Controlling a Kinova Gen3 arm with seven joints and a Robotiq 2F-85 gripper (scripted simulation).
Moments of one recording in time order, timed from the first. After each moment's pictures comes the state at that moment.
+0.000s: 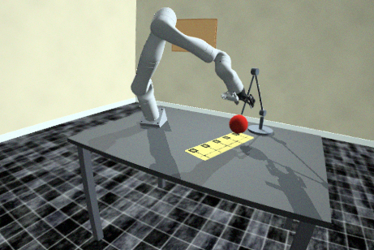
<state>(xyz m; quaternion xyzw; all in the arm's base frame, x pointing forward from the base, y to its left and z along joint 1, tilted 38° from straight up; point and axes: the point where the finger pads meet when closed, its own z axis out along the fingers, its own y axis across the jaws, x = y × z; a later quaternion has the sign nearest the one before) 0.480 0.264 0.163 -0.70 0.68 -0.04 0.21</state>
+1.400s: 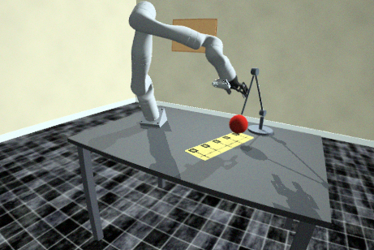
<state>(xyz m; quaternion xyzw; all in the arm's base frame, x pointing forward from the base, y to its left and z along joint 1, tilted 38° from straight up) 0.440 0.239 0.244 -0.70 0.68 -0.03 0.19</state>
